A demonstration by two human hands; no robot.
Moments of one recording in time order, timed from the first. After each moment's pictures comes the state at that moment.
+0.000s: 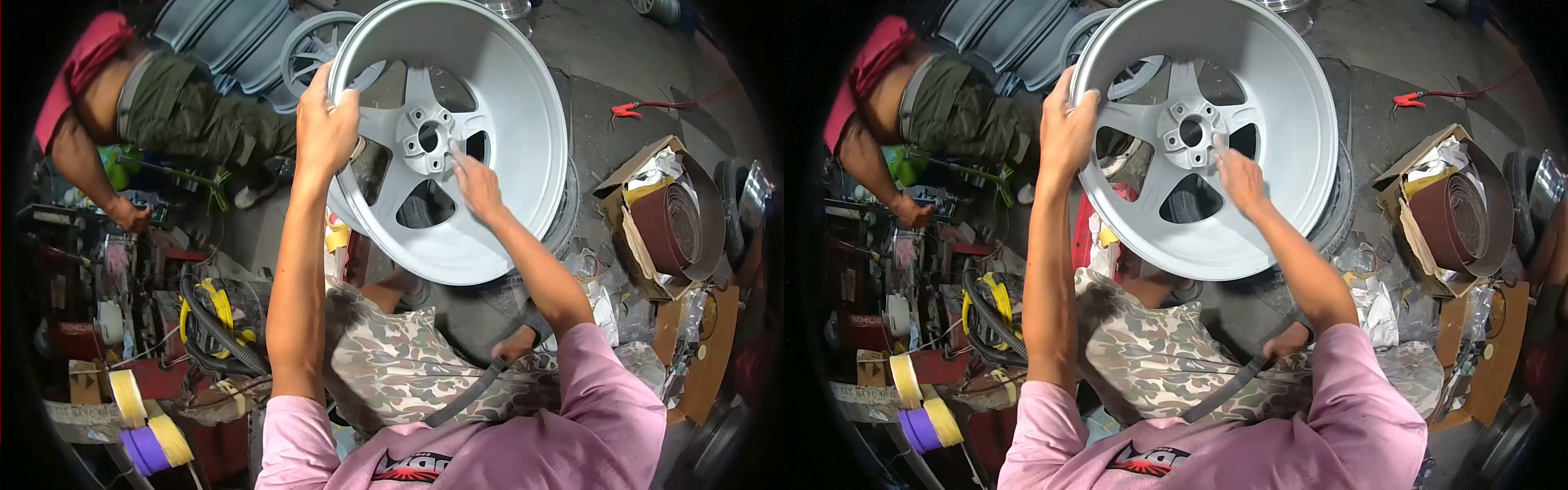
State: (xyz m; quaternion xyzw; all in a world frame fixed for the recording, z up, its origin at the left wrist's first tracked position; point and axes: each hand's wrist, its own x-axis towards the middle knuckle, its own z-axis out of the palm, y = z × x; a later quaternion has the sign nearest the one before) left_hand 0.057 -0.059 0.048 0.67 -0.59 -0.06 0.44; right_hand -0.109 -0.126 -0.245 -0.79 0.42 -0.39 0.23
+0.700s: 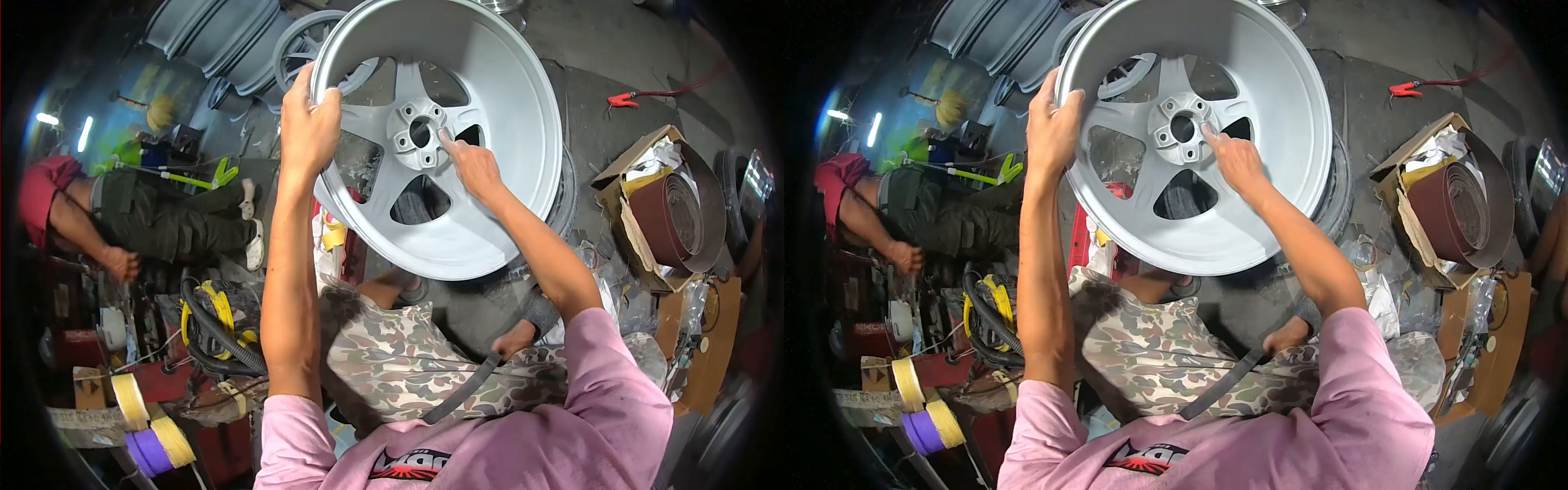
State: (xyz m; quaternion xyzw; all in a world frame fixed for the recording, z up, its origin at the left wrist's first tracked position) left_hand 0.066 -0.061 0.048 0.67 -0.62 -0.03 0.41; right_hand -0.110 -0.156 -0.234 -0.87 0.37 -0.32 0.06
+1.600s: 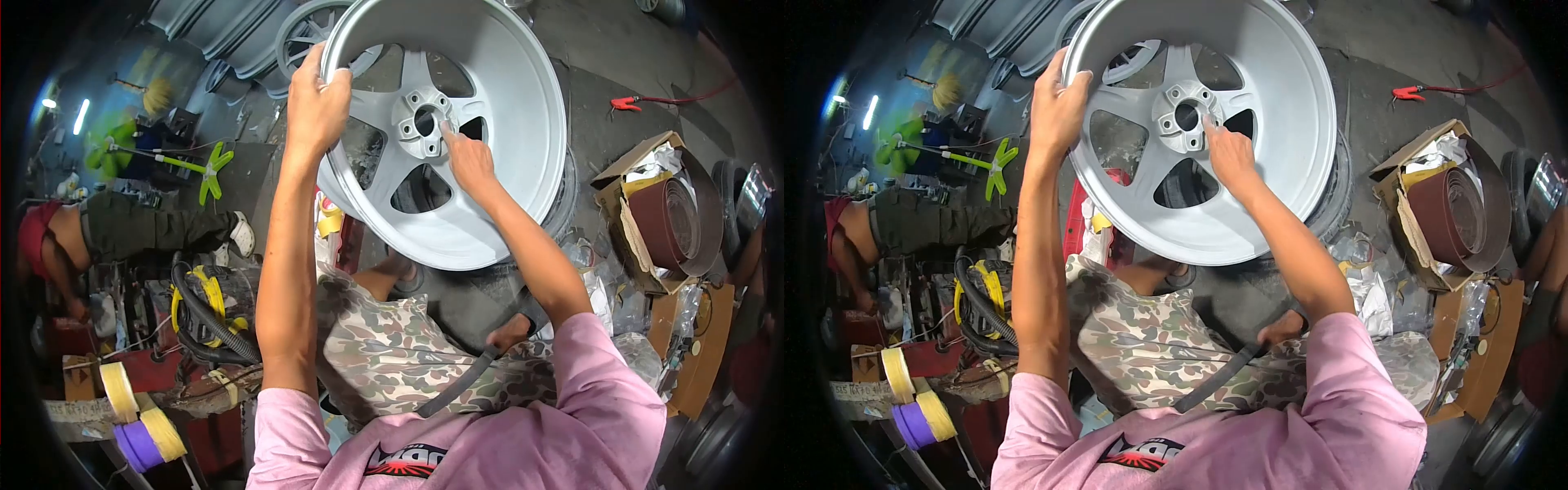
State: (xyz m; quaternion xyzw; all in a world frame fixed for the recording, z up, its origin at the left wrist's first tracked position) left_hand 0.069 -0.065 0.042 0.67 -0.59 -0.06 0.44; right_hand -0.098 -0.137 -0.218 -0.86 0.43 -0.26 0.10
